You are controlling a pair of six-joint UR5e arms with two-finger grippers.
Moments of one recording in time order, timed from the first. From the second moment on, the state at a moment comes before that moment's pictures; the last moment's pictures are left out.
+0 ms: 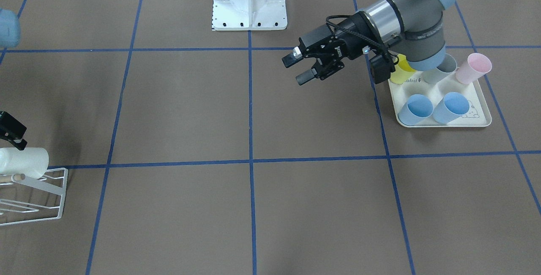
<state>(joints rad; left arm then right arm) -0.82 -2.00 -1.62 -2.97 -2.04 -1.83 1.18 -1.35 1.74 -1.36 2.16 0.70</state>
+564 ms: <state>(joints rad) -1.03 -1.64 -1.63 -2.94 -2.14 -1.10 1.09 -1.36 1.80 -1.36 2.17 0.89</state>
